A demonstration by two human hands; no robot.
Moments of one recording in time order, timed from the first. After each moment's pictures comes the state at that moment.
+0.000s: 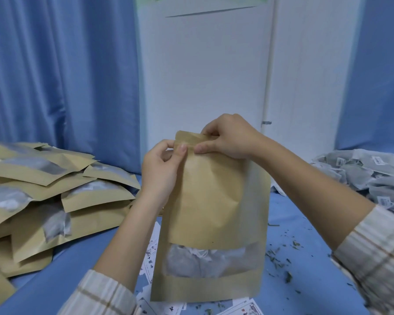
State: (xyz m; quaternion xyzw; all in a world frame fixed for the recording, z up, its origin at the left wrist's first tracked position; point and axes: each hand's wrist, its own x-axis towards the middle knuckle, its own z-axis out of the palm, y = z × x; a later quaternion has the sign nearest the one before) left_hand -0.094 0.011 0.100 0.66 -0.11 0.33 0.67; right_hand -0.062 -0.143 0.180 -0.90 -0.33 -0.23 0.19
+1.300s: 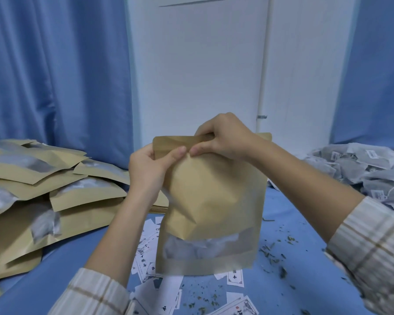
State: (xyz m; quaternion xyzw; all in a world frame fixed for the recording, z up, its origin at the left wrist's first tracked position) left_hand -0.078 0.016 0.093 0.63 -0.09 0.32 0.70; right_hand -0.049 -0.153 0.169 -0.89 -0.35 -0.23 0.19
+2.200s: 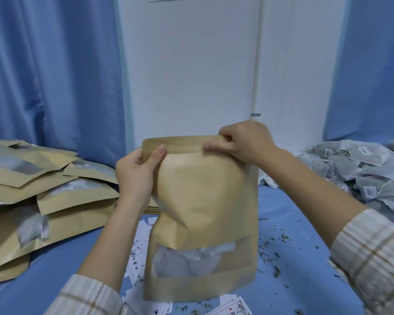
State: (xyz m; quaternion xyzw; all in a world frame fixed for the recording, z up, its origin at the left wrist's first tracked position) left_hand -0.070 0.012 0.082 0.61 -0.05 0.35 0.71; right_hand -0.026 -0.195 0.145 -0.91 -0.22 -0.35 0.08
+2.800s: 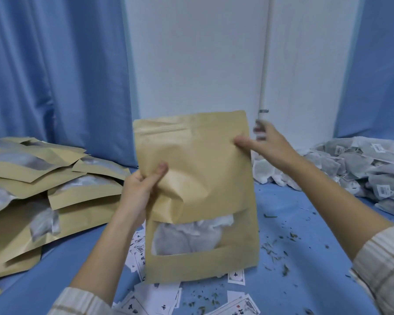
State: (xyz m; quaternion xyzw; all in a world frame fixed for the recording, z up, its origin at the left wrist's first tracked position) left_hand -0.071 0.038 0.046 0.57 -0.06 0.16 0.80; right_hand -0.018 -0.234 0.114 -0.85 -0.15 -0.19 0.47
